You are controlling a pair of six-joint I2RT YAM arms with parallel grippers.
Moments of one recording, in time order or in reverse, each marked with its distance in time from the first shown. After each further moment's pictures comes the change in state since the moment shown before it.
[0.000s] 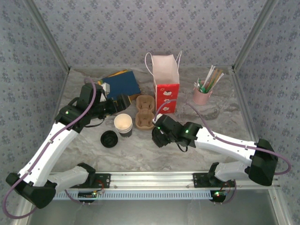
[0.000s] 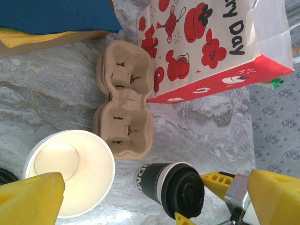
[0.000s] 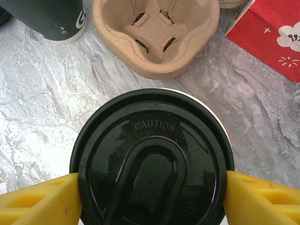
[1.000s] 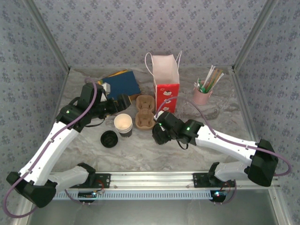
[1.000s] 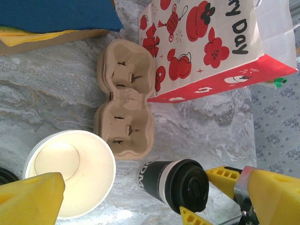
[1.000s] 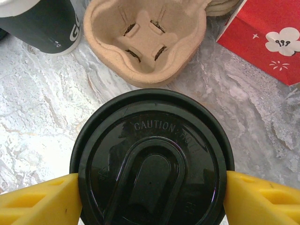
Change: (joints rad) left arm 0.000 0.010 0.000 0.000 0.000 0.000; right arm -0.040 0.000 0.018 0.007 -0.034 -0.004
